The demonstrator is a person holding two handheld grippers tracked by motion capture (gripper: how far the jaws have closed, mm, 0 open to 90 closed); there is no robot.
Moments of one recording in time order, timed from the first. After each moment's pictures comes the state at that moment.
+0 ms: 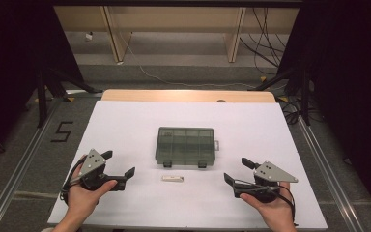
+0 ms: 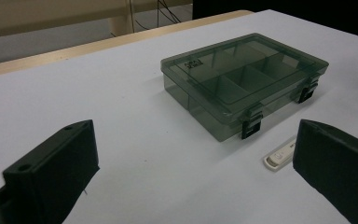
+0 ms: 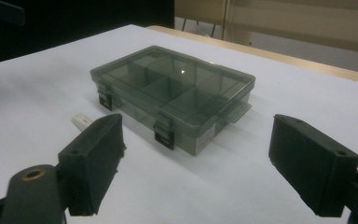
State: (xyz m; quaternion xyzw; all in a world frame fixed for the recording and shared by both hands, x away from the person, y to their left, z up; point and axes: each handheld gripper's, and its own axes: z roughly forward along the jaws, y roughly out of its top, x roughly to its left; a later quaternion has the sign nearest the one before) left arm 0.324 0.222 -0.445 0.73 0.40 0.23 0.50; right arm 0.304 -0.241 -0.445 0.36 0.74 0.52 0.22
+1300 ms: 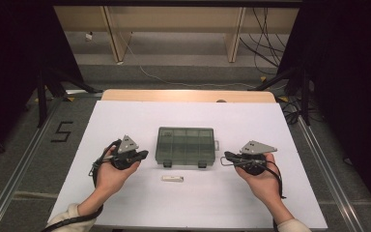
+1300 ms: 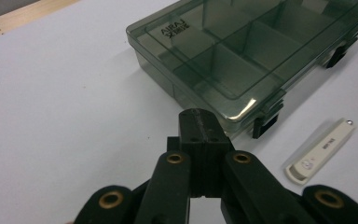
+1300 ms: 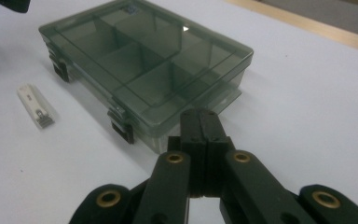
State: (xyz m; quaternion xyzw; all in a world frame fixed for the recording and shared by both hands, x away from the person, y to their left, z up) left arm 0.387 0.168 -0.454 0.83 0.37 0.19 0.38; right arm 0.374 -0.232 -0.450 0.35 0.81 0.43 0.20
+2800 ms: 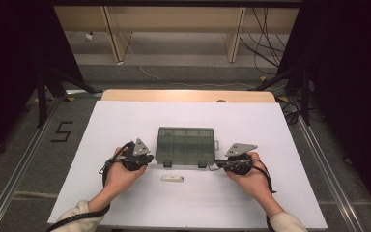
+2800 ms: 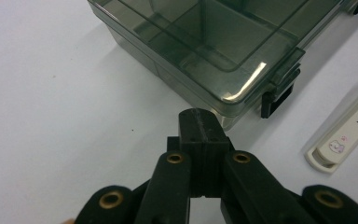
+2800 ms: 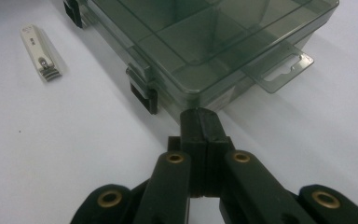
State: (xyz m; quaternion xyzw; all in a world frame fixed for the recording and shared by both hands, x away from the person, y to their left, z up) left arm 0.395 0.150 -0.473 0.87 0.32 0.19 0.32; right arm 0.388 -0.209 -0.474 0.31 0.86 0.37 0.14
